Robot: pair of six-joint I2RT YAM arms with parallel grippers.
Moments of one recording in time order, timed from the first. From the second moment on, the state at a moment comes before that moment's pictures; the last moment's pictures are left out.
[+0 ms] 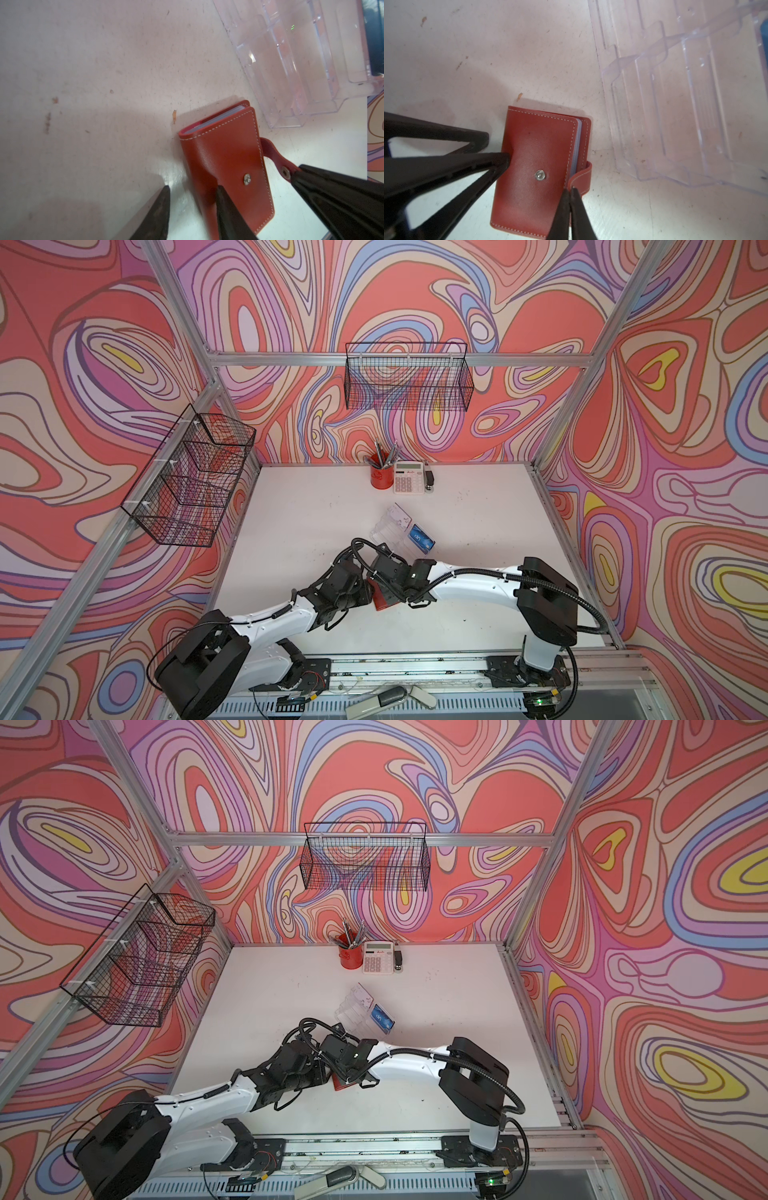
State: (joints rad) left arm -0.68 1.19 0.35 -0.02 0.06 -0.85; right arm 1.12 1.81 1.21 -0.58 0.31 0.57
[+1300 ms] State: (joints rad) left arm -0.68 1.29 0.30 0.24 0.08 -0.87; right arm 1.00 1.79 1.06 -0.30 -0.02 0.57
